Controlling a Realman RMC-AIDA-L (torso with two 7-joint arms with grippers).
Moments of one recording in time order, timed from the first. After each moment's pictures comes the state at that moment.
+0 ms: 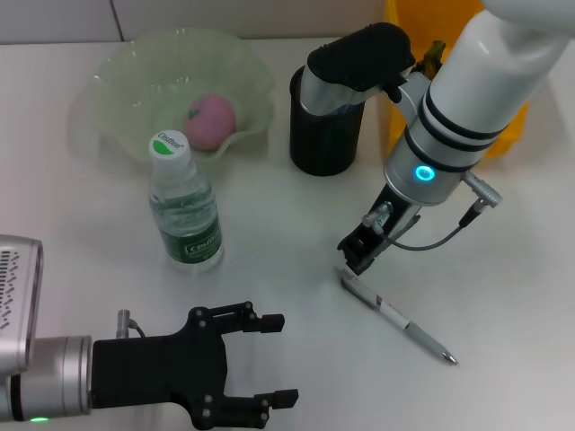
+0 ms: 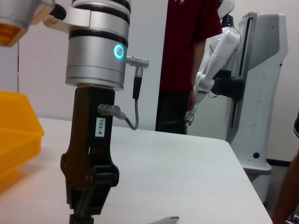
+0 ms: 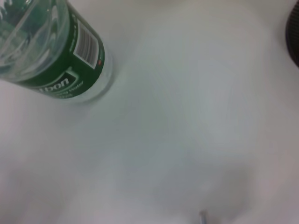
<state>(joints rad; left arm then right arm) -0.31 -2.06 1.26 0.47 1.61 1.61 -0.86 0.98 2.09 -1.68 -0.85 -2.43 -1.42 2.96</state>
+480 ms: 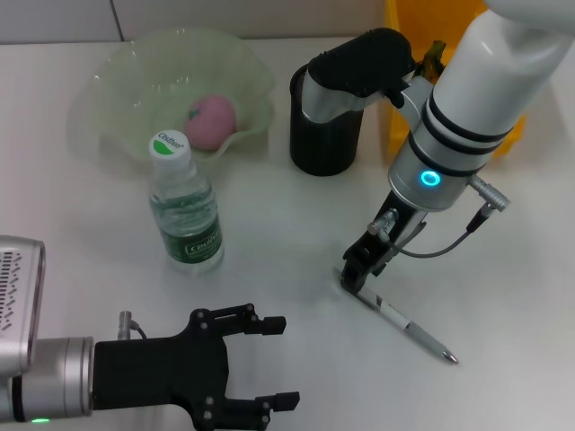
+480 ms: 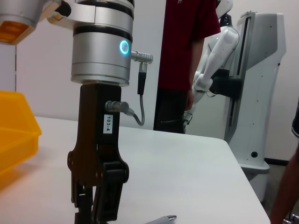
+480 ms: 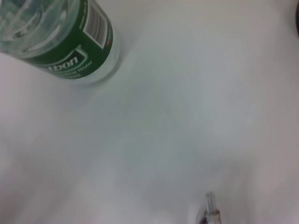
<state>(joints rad) -0.30 -2.07 1.26 0.47 1.61 1.61 -0.86 0.97 2.09 -1.68 -0.88 -2.44 -1.47 2.96</state>
